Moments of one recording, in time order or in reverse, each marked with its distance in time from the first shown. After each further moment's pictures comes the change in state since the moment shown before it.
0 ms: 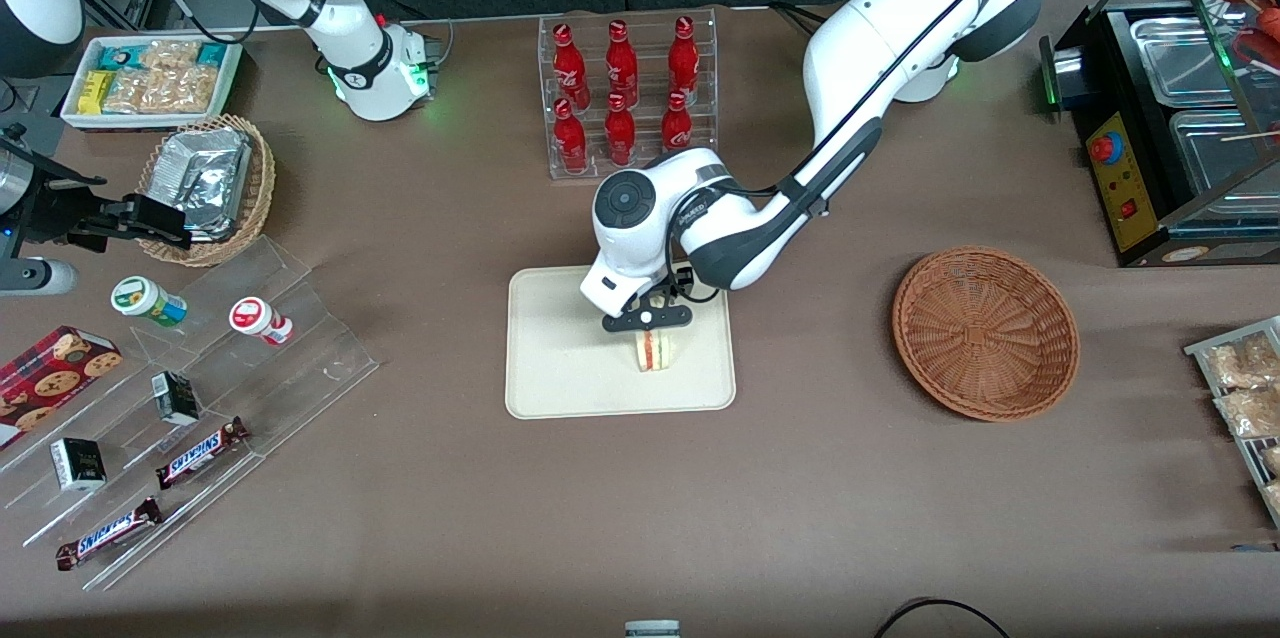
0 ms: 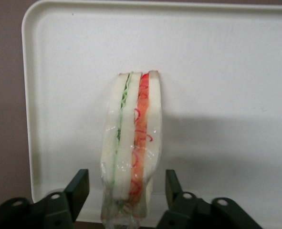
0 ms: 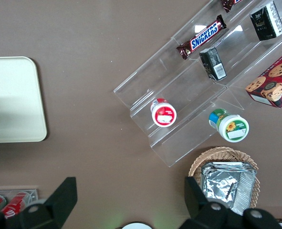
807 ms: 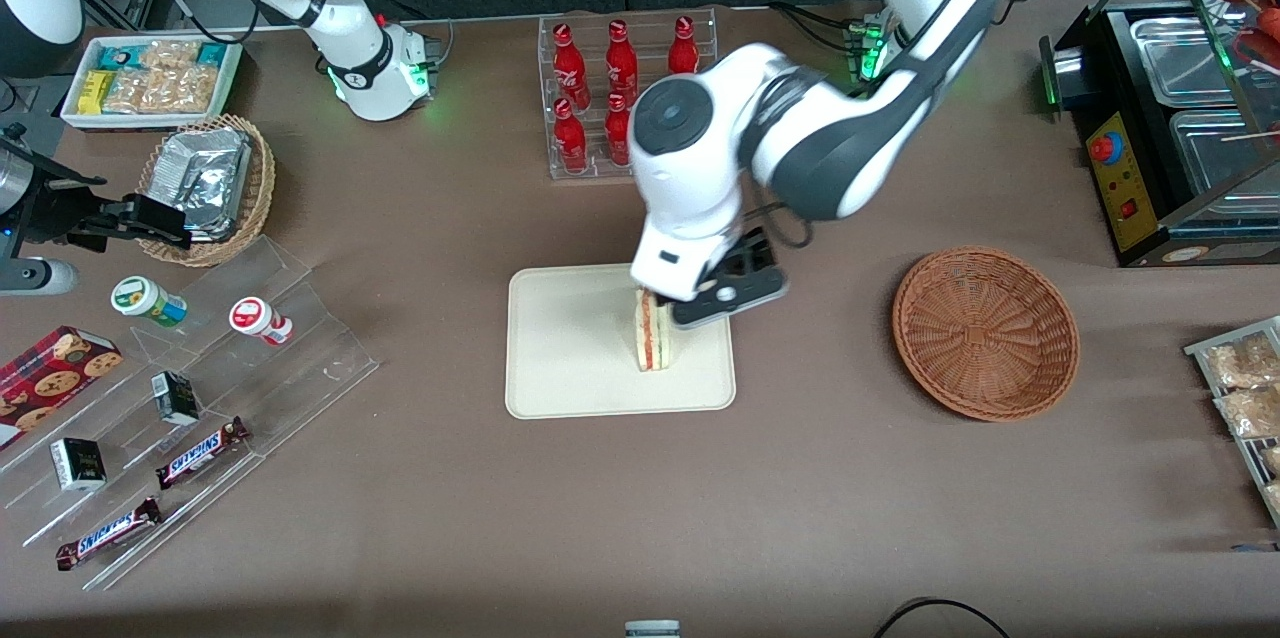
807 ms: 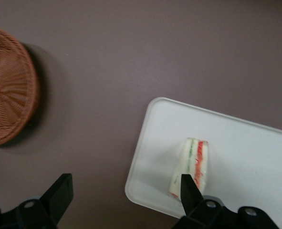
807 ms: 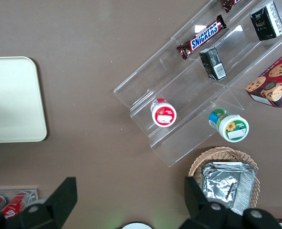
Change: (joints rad) arm 0.092 -0.267 0.002 0.177 -0.035 -0.421 -0.029
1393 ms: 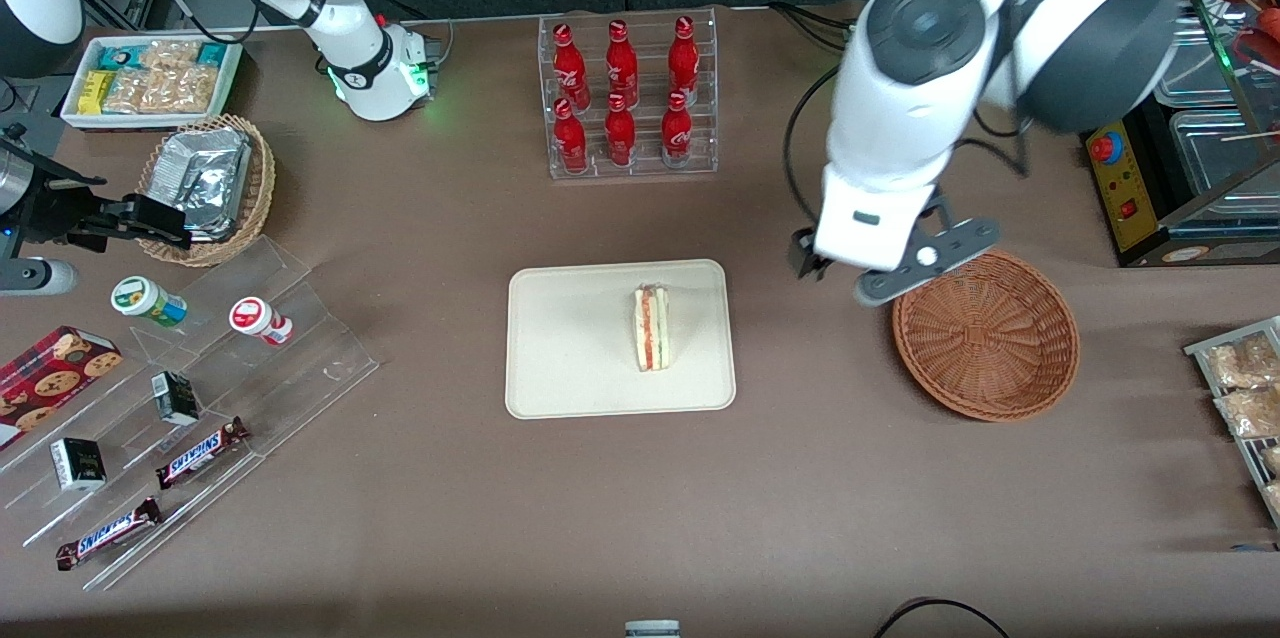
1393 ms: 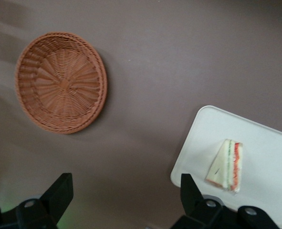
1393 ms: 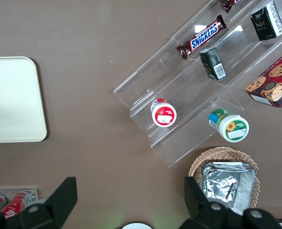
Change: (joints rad) arm 0.196 -0.225 0.049 0.000 -0.200 -0.206 0.219
